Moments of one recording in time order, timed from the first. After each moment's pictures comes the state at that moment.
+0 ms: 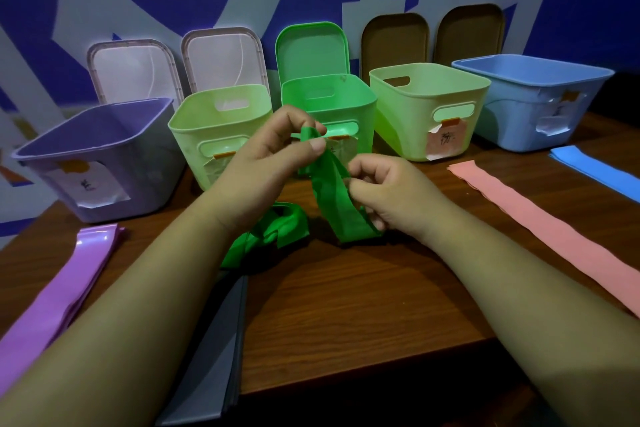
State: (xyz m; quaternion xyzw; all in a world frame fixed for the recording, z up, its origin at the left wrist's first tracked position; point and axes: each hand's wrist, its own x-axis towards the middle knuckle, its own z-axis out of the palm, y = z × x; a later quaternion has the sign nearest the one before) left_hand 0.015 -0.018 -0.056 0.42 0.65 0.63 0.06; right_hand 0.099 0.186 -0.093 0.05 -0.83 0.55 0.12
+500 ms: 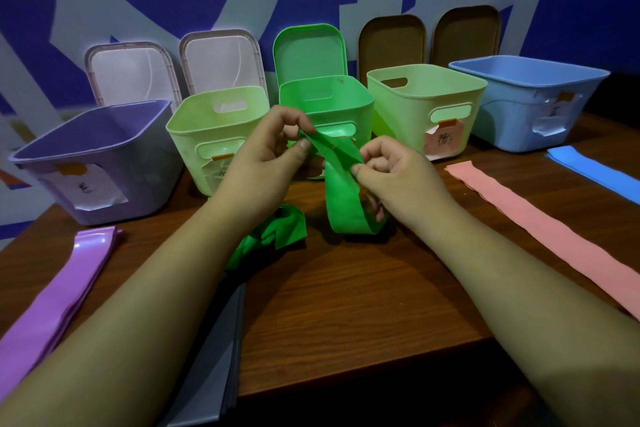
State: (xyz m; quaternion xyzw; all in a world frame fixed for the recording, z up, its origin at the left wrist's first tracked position) left_hand 0.012 -0.008 -0.063 0.38 0.69 0.61 -0.01; right_hand 0.090 0.193 -0.098 0.00 -0.80 0.55 0.22
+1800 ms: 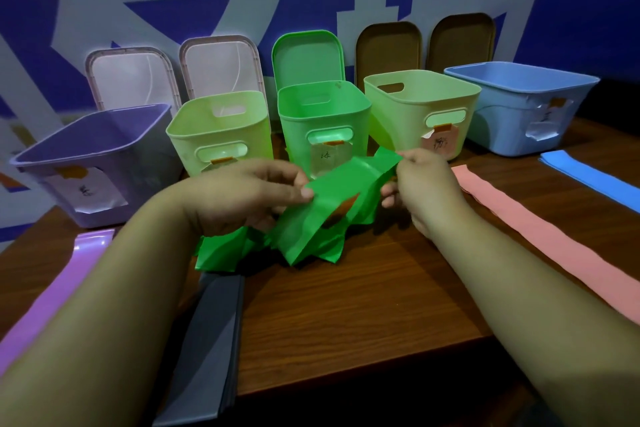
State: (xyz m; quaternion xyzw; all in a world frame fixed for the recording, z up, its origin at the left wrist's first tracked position) left_hand 0.013 -0.044 -0.039 0.33 0.75 0.46 0.33; right_hand 0.074 0.217 -0.106 -0.23 -0.69 0.65 0.24
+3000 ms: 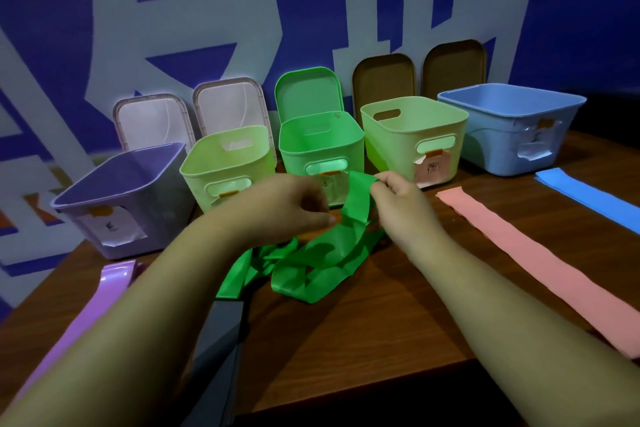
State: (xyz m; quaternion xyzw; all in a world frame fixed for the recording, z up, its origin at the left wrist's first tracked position) left_hand 0.031 0.005 -0.012 0.40 0.91 0.14 0.00; right_hand 0.096 0.203 -0.087 -0.13 -0.77 0.59 0.21
